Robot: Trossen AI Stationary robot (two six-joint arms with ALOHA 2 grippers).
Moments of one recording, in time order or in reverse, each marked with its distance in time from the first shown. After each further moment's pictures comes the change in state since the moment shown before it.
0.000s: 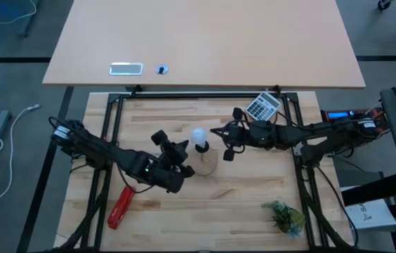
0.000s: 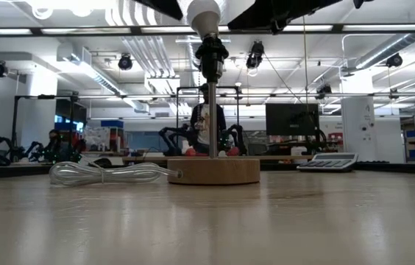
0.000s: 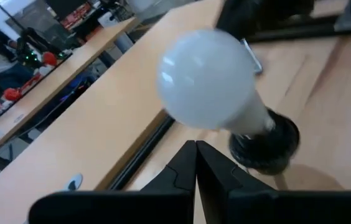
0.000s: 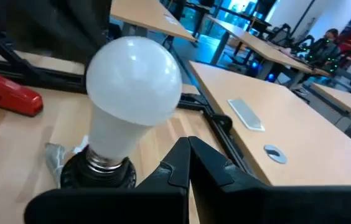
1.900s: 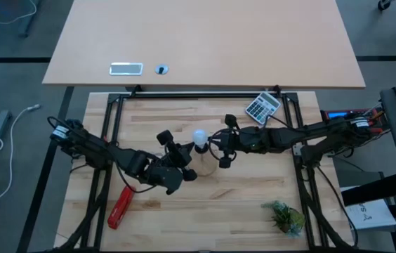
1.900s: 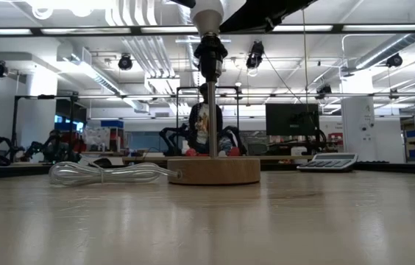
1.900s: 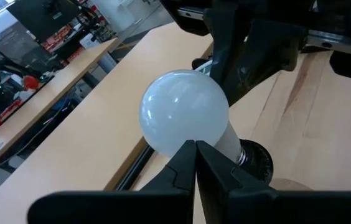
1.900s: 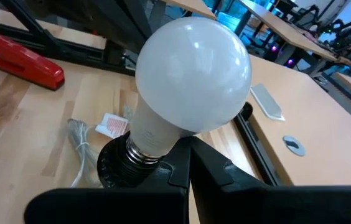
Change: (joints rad) left arm 0.007 -0.007 -0.006 0.198 0.070 0.237; right arm 0.065 0.091 0.114 -0.154 0.014 0.010
